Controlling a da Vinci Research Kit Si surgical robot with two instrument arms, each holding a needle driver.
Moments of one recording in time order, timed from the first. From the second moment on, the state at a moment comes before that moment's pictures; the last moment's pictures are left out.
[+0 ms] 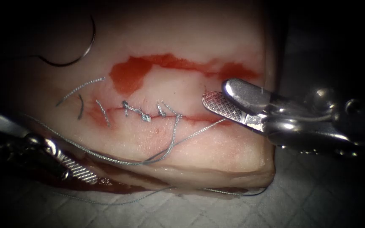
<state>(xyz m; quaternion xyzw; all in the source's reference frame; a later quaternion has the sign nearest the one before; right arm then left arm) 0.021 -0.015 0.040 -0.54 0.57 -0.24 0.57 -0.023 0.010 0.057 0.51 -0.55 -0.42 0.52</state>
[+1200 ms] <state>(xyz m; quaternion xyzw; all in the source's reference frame) 0.022 -0.015 0.040 -0.55 0.56 -0.25 0.57 -0.027 0.007 0.068 0.12 -0.56 -0.10 0.82</state>
